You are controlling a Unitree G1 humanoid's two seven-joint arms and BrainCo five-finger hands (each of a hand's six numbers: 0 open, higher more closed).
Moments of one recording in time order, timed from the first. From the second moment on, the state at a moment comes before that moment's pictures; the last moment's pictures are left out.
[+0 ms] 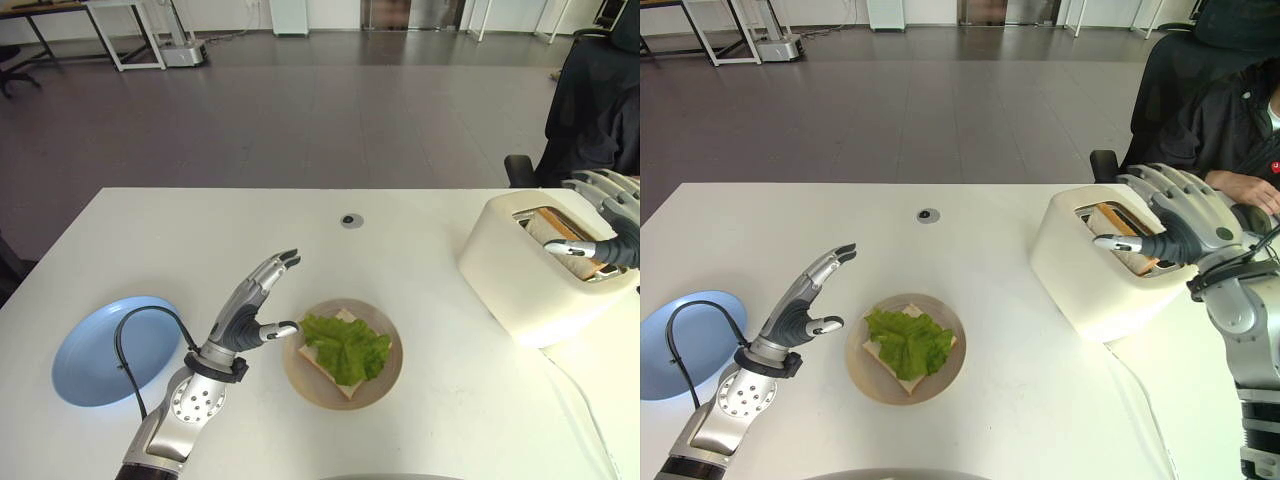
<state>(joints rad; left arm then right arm) 0.15 0.50 -0.07 -0.10 0.34 -0.57 0.09 -0.07 -0.94 -0.30 0.04 -0.66 -0.31 0.14</state>
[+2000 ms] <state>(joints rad) 0.26 0.51 -0.01 -0.28 0.73 -0.70 -0.03 -0.46 -0.37 0.44 0.26 -0.13 -0.13 0.69</state>
